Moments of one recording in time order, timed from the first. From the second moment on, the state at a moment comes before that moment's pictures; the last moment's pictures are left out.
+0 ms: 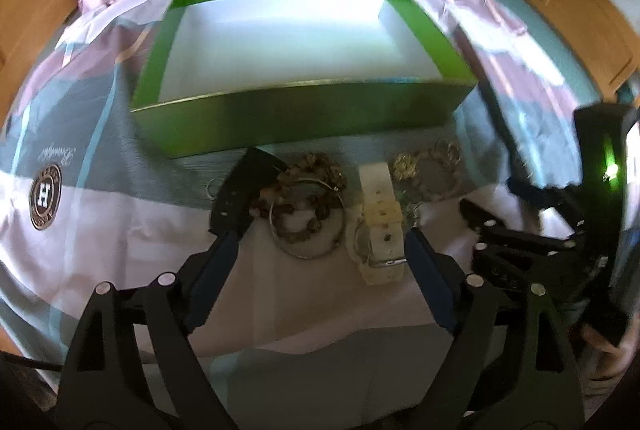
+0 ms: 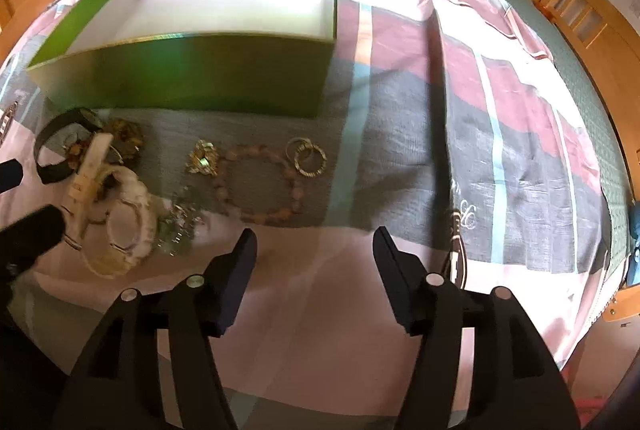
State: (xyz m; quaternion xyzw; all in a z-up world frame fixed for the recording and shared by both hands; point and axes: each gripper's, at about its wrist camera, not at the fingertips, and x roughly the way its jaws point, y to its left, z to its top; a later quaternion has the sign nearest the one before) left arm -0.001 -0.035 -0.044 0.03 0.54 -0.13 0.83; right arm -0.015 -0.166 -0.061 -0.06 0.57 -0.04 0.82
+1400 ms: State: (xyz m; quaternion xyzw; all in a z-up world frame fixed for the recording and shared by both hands) left arm 0.050 0.046 -0.056 -0.11 0.56 -0.07 0.82; right arm -0.016 -0.086 -0.061 -0.04 0.54 0.17 0.82
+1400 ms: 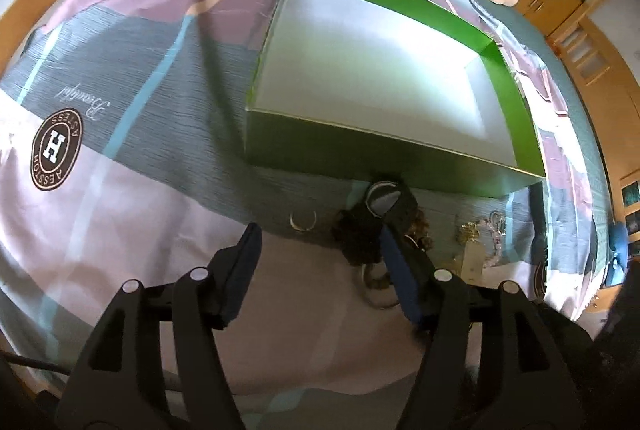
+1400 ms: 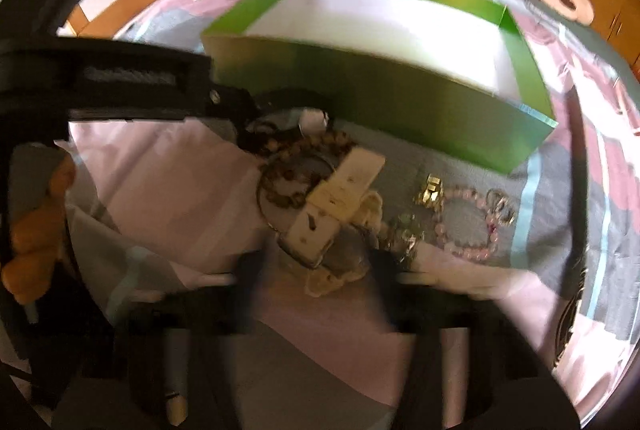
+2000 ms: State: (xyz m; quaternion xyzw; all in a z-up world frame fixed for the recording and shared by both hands) left arm 0.050 0.034 -0.071 -0.07 0.59 -0.07 0.80; right arm -0.022 -0.104 -0.054 -0.03 0.52 0.16 0.84
